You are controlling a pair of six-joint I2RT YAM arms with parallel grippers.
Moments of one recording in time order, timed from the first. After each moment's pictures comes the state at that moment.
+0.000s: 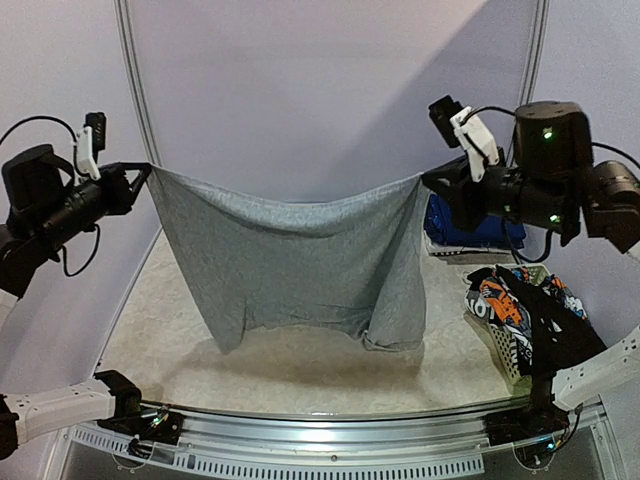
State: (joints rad) left arm -0.45 0.79 1.18 -0.53 -0.11 -0.28; right arm 1.13 1.20 1.57 -0.76 0.48 -0.01
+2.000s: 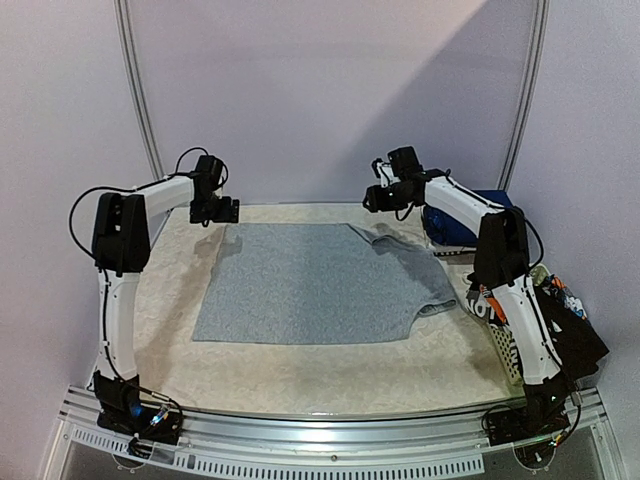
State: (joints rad) left arm -0.18 2.35 2.01 -0.59 -0.19 -0.17; right arm 0.41 2.60 2.45 -0.56 -0.13 0.18
